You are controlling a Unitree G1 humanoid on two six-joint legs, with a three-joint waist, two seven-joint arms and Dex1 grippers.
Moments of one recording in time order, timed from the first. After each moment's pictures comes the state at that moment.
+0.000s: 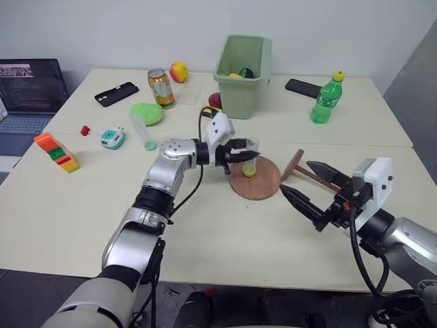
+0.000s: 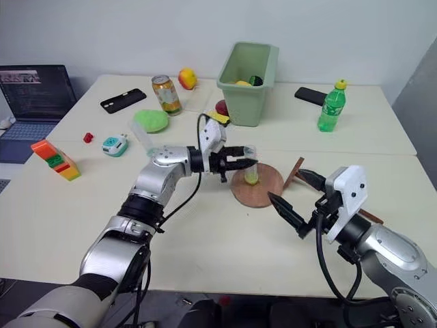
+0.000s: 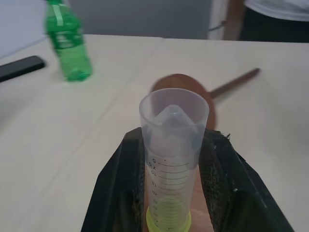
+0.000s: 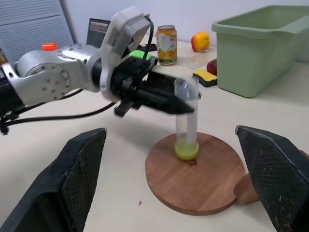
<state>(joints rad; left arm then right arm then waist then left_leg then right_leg) -0.94 0.32 -0.12 0.62 -0.21 0.10 -1.01 0.01 -0.62 -0.25 -0.92 0.89 0.77 0.28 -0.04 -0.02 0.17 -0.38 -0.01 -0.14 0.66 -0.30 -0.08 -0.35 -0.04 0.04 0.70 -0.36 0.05</state>
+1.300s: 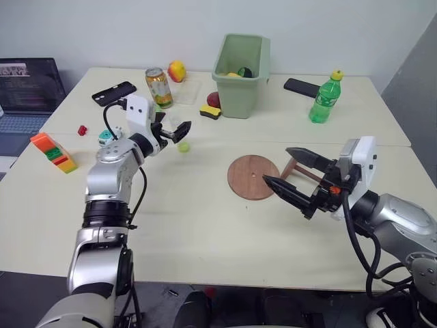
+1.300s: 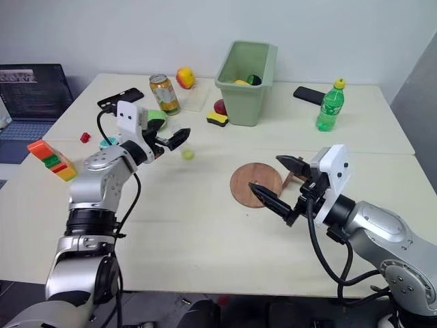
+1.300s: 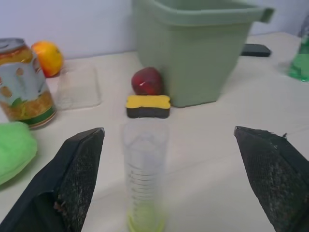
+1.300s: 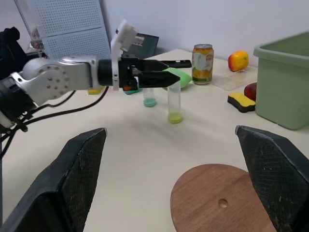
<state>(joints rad) -0.73 0.51 0.15 0.28 -0.30 0.44 -0.59 -0.20 -0.65 -0.16 -0.82 0.96 0.77 0.32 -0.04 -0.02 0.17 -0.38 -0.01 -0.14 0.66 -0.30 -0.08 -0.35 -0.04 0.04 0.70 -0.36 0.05</state>
